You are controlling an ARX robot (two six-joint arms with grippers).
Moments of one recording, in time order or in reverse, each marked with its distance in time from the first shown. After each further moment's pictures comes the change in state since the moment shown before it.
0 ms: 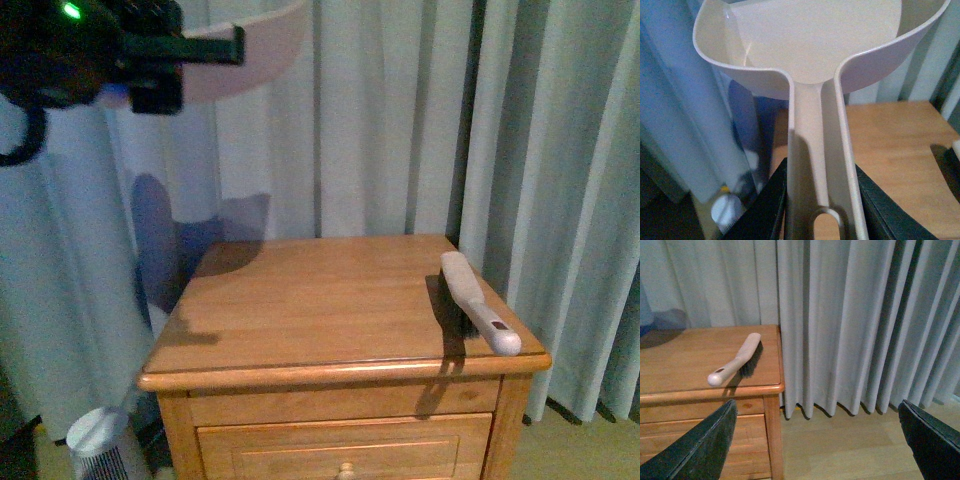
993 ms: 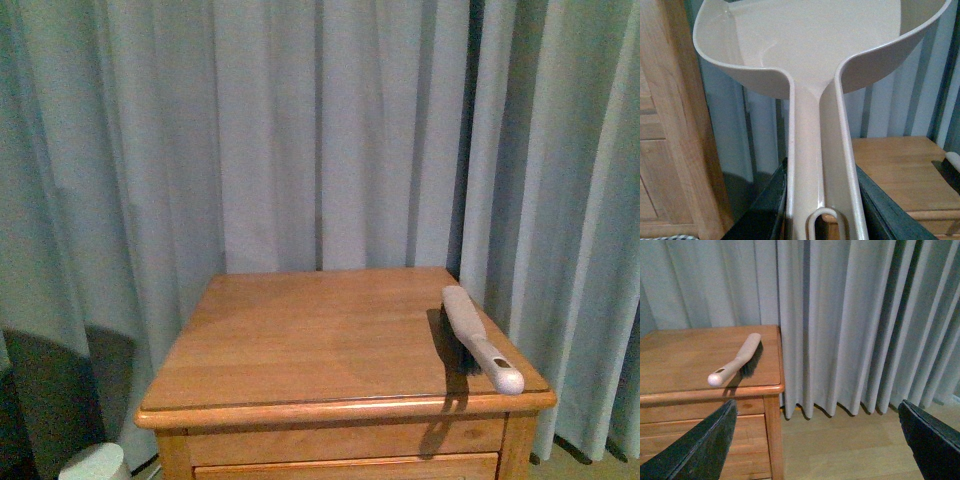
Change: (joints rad) left arm 0.426 -1.176 -0.647 -0.274 0.429 0.013; right arm 0.000 0.000 0.000 0.000 0.000 0.000
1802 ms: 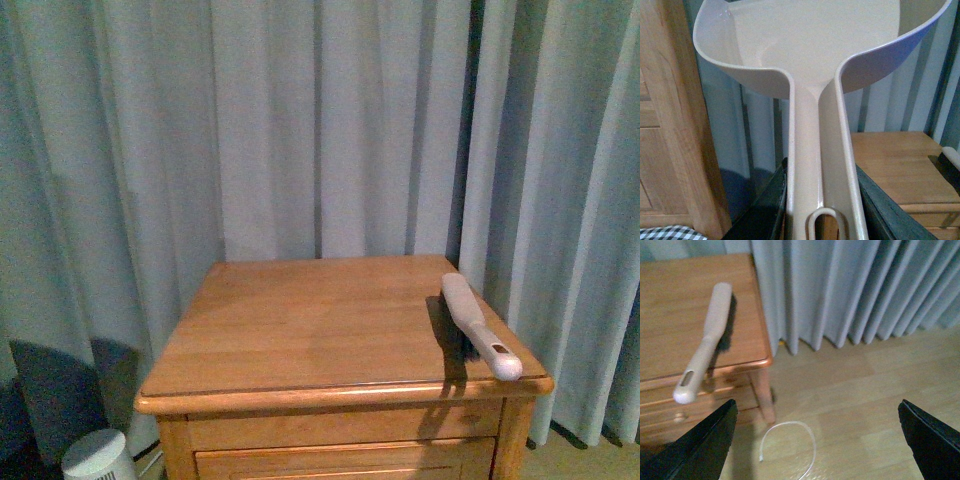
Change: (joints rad) left arm 0.019 -0.016 -0.028 -0.003 0.021 -0.026; right arm 0.196 1.093 0.675 -0.038 0.273 0.111
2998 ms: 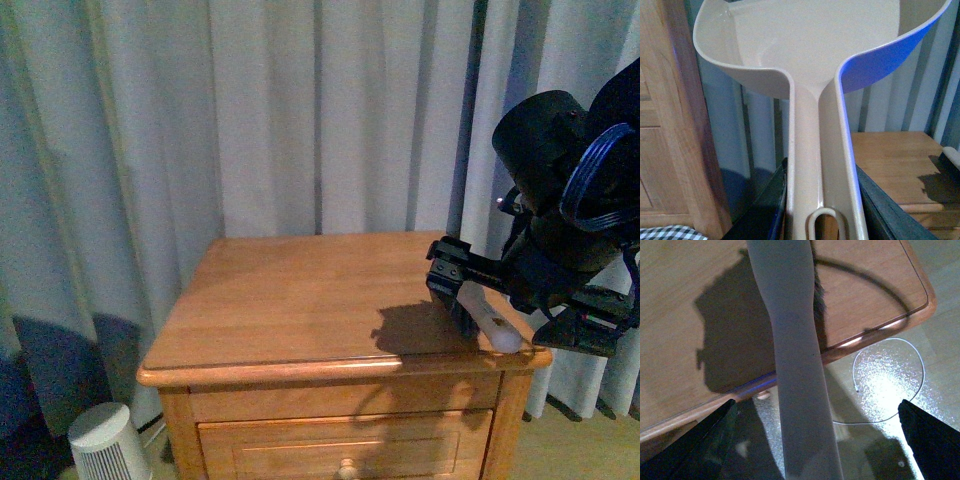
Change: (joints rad) left arm 0.000 0.000 0.000 0.000 0.000 0.000; right arm 0.137 0.936 0.726 -0.235 -0.153 0.502
